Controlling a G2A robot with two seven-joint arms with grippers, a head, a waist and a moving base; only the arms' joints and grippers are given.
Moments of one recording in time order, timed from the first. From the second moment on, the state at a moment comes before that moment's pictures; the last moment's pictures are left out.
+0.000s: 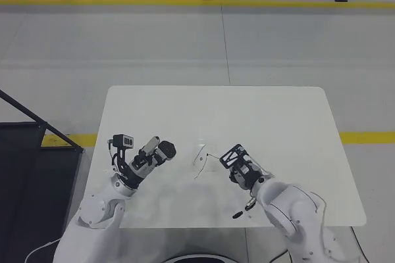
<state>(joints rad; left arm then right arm) 1.47 -1.24 -1.45 -1.73 -0.43 -0.41 -0.62 -1.28 -1.25 1.15 -2.00 -1.32 -0.21 0.97</state>
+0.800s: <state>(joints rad) 1.47 -1.24 -1.45 -1.73 -0.43 -0.41 -0.62 -0.98 -1.31 1.04 -1.81 -1.13 0.06 1.36</state>
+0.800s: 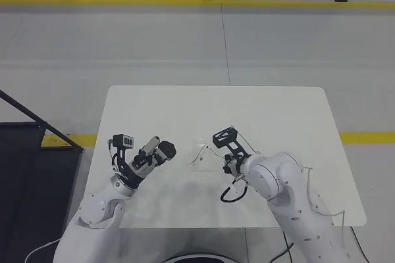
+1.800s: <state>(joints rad) 1.47 -1.24 -1.45 -1.73 -0.43 -0.41 -0.62 -0.72 -1.36 0.89 -1.51 -0.98 0.27 1.54</state>
